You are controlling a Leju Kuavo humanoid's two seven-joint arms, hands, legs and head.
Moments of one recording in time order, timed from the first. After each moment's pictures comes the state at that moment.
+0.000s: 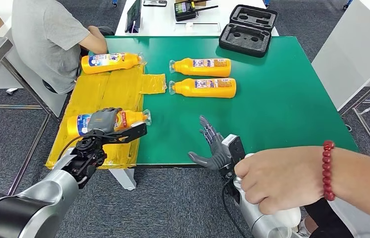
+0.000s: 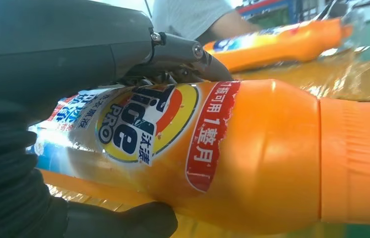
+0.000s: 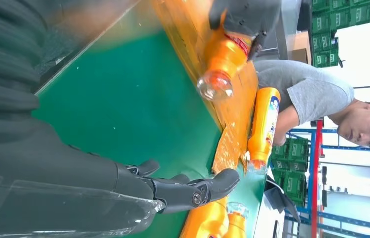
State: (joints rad) left arm -0.83 -0.10 -0.20 -0.28 -1.46 0.20 0.04; right arm -0.40 0.07 0.30 -0.74 0.04 0.19 -0.70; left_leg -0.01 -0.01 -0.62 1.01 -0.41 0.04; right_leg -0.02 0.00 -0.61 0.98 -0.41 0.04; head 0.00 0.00
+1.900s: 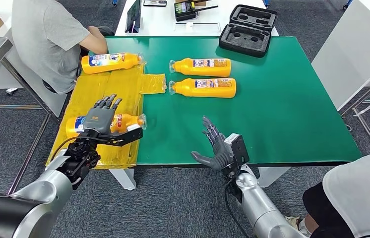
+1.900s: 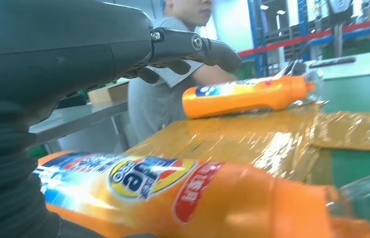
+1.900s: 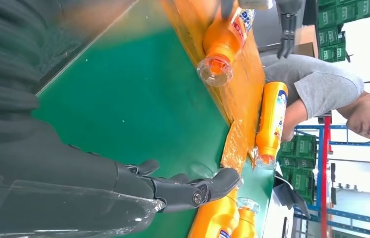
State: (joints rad) left arm -0.84 -0.06 -0.17 -0.25 -1.50 0.39 -0.16; right arm -0.42 0.06 0.30 -0.70 0.02 0.19 -0.70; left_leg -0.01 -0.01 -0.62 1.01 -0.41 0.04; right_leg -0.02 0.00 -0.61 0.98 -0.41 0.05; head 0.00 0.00
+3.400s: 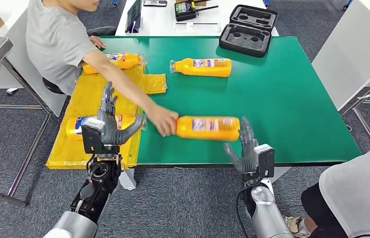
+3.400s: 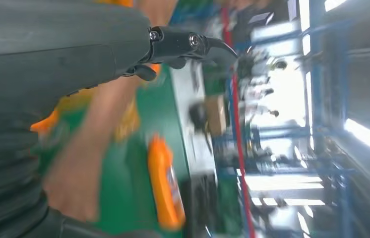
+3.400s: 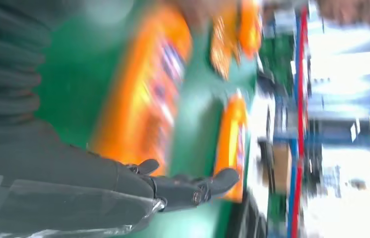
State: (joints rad) left arm -0.43 -0.21 -0.19 -0.98 -0.11 0.12 -0.70; right arm -0.22 0.08 0.08 -0.99 0.03 -0.07 -0.70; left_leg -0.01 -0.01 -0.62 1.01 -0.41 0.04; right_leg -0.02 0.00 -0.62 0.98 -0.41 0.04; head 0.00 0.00
